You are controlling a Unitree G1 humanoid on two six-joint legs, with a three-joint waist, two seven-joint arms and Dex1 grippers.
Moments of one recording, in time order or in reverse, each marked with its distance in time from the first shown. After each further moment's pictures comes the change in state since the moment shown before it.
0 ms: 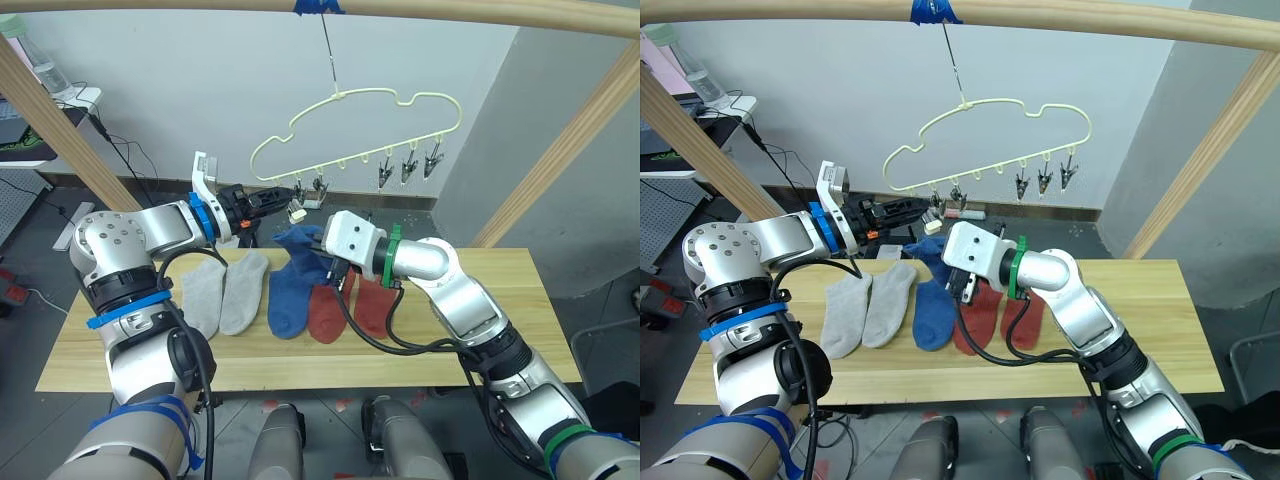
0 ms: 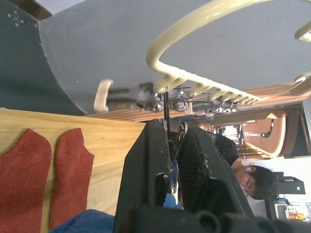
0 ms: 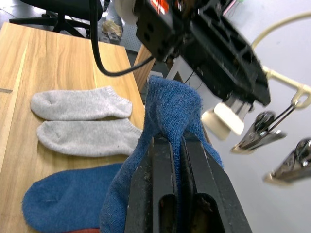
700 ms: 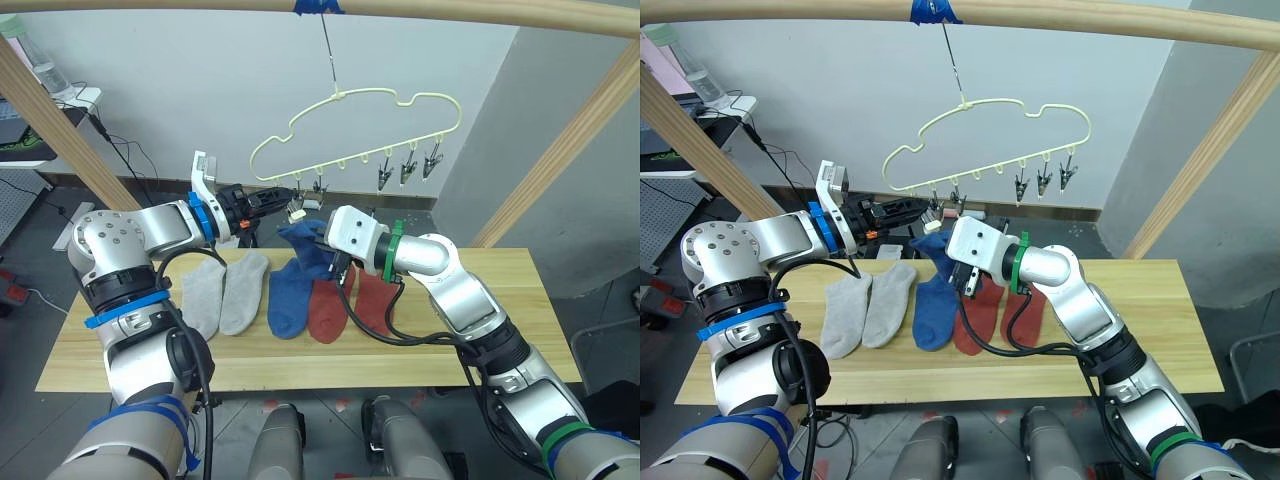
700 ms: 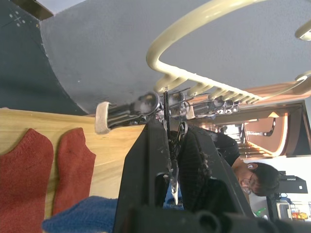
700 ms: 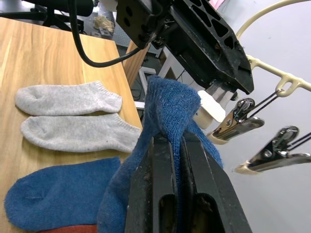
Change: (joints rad) left arm 0.000 0.008 -0.009 0.000 0.000 -0.003 -0.004; right arm -0.017 0.004 -0.021 0.037 -0.020 -0.031 0.000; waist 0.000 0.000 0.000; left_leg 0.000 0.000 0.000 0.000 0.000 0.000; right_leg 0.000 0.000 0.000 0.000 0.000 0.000
